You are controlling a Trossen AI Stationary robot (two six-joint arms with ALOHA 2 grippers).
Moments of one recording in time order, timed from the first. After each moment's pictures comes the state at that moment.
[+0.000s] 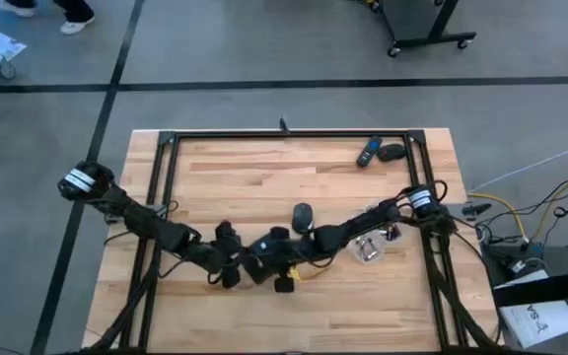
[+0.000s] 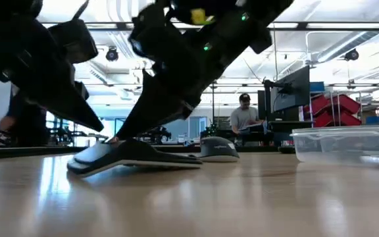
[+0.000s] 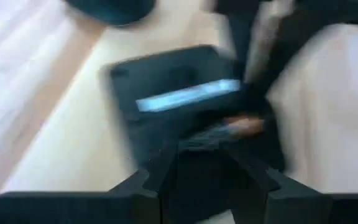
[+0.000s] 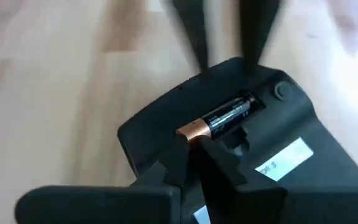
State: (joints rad) left arm -0.49 1.40 0.51 0.17 -0.45 -0.59; right arm 0.23 2.12 1.40 -0.02 0.07 0.20
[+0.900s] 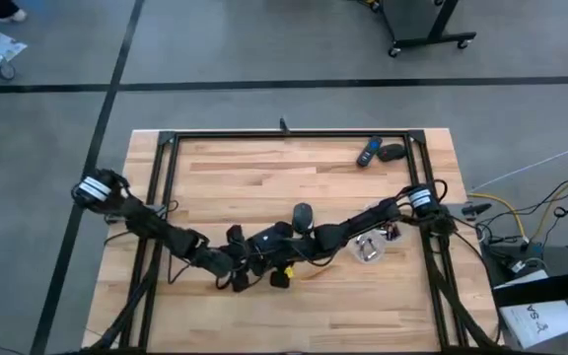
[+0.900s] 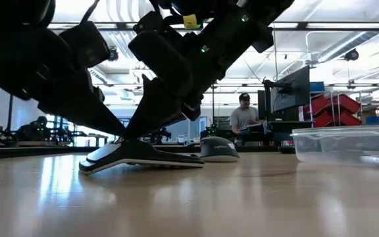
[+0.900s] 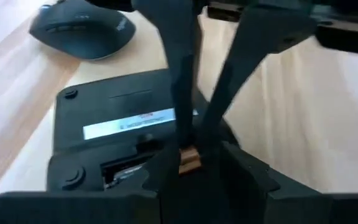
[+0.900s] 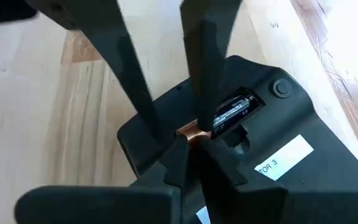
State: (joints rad) left arm -0.49 1.59 0.54 0.38 -0.52 -0.51; right arm 0.23 2.11 1.39 -0.03 0.16 0.26
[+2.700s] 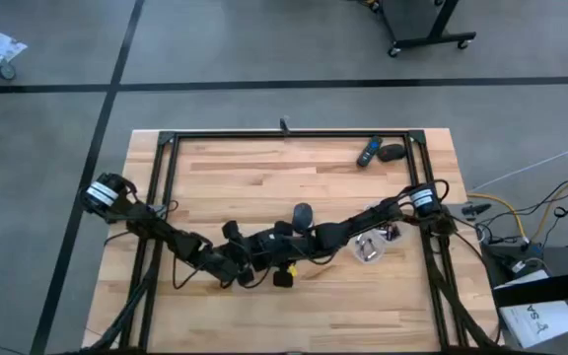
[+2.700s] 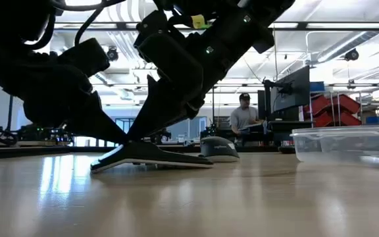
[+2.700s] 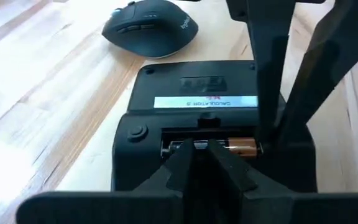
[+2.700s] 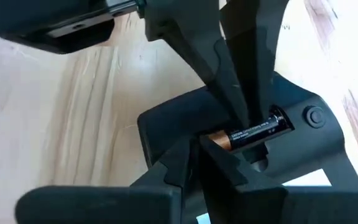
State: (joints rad) left arm -0.49 1.62 0.53 0.31 -0.70 -0.55; right arm 0.24 2.11 1.38 -0.04 0.12 0.16
